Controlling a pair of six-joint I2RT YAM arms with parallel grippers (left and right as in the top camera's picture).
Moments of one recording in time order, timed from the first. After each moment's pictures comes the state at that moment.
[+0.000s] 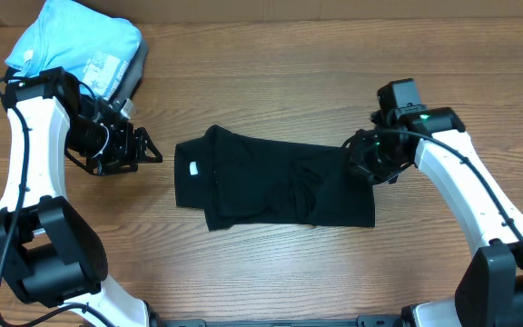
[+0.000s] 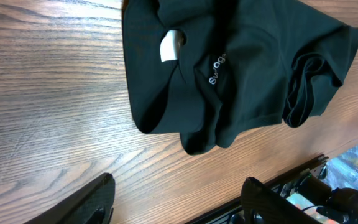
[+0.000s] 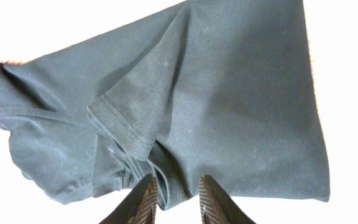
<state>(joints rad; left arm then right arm) 0.28 1.86 1.59 -1.46 0.50 0.22 0.16 1.63 1.24 -0.99 -0.33 0.59</state>
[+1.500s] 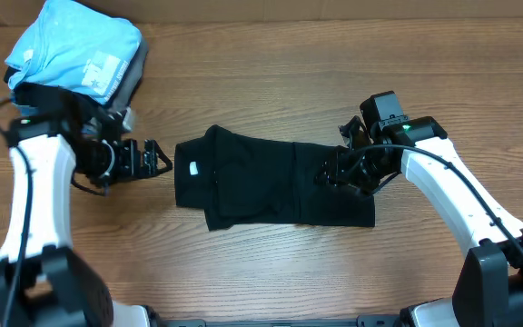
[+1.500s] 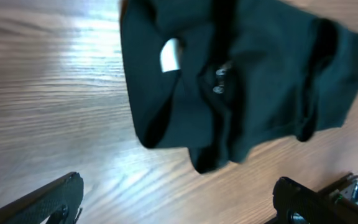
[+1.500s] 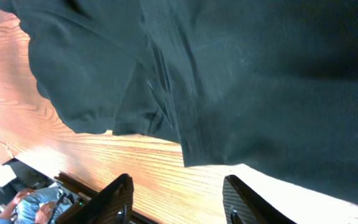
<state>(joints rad) 0.28 1.67 1.29 -1.18 0.52 0.22 0.24 1.63 1.17 -0.98 -0.54 0.39</state>
